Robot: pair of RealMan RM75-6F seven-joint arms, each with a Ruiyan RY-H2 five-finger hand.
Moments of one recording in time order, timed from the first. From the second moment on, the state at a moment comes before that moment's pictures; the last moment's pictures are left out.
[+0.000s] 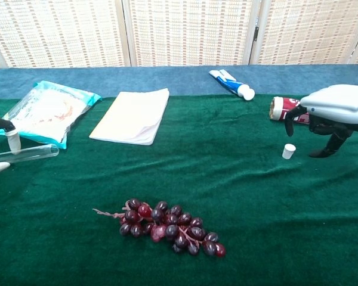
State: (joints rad) left arm -0.38 -1.34 -0.06 -1.60 1.32 1.17 0.16; right arm 0.66 -1.36 0.08 -1.43 -1.25 0.85 -0.39
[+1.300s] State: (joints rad) left arm -0.37 -1.34 -0.06 -1.58 1.31 1.16 0.16; right arm 0.71 -1.44 0.07 -1.37 -1.19 0.82 -0.44
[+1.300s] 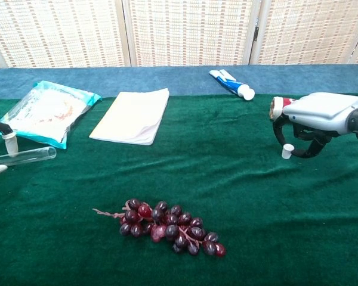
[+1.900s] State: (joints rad) left arm -0.42 -1.31 -0.12 -1.63 1.33 1.10 -0.08; right arm 0.70 -1.28 0.14 -1.66 -1.26 0.94 -0.36
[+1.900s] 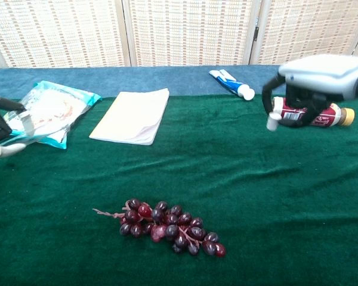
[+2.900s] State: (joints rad) left arm -0.56 -1.37 -0.17 -1.72 1.39 0.99 -0.41; right arm 0.81 -1.24 0.26 -1.99 -1.37 1.01 -0.28
